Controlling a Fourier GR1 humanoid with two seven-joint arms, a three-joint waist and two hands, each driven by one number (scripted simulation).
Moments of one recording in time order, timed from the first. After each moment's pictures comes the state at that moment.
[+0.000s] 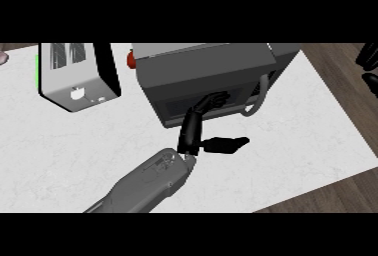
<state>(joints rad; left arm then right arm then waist) -0.73 0.00 -0.81 -0.89 0.66 0.75 -0.41 -0.58 -0.74 -0.03 -1.24 -0.27 0.51 -0.58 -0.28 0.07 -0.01</state>
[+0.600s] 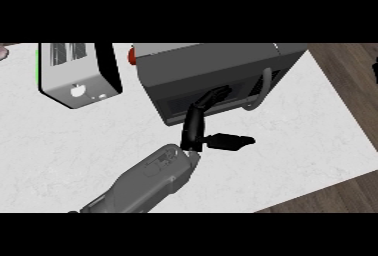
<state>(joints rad) -0.79 0.00 -0.84 -0.88 0.78 0.79 -0.45 -0.63 -0.78 -0.03 -1.24 -0.21 0.46 -0.62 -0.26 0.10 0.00</state>
